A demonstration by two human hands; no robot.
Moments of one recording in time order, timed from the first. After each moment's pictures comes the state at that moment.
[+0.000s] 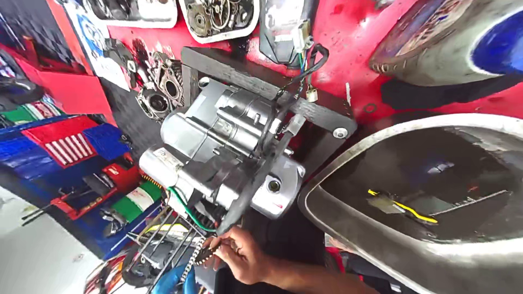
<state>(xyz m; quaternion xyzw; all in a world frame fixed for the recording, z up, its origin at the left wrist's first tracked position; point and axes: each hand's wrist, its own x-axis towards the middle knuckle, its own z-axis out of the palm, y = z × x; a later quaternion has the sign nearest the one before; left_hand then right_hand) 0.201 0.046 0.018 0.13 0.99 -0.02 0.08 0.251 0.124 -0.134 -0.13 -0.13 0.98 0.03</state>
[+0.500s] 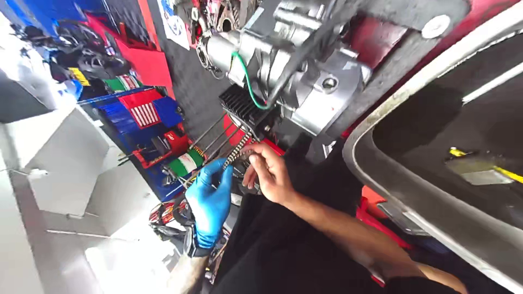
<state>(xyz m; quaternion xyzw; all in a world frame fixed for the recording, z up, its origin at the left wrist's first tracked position) 0.187 0.049 0.029 0.14 0.98 0.08 0.10 0.242 0.119 -0.107 -0.16 -0.19 0.97 0.07</state>
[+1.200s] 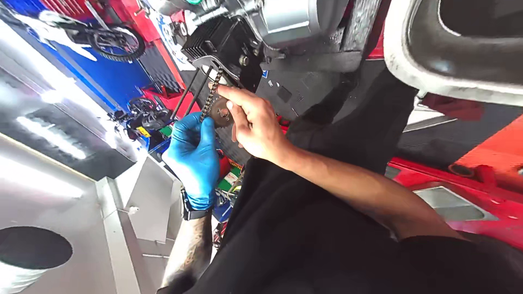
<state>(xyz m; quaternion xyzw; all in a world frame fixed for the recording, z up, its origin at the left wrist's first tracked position) 0.163 0.021 0.021 0.31 0.94 0.08 0.09 0.228 0.079 -0.096 -0.25 -0.33 0.89 0.21</state>
